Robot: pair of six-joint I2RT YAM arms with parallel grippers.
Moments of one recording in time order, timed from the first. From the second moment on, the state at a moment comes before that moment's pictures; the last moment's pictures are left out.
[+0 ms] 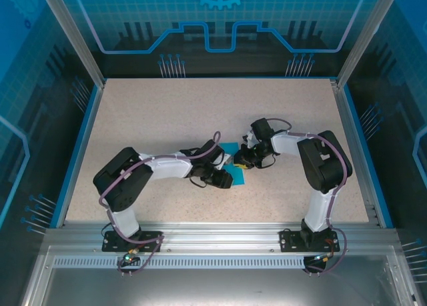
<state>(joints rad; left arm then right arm) -0.75 1.77 0.92 -0.25 0.39 -0.48 0.38 1.89 1.02 -0.39 -0.63 0.60</state>
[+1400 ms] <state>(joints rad) -0.69 1.81 0.94 -0.24 0.47 -0.54 0.38 1.83 0.98 -0.39 -0.64 0.55</state>
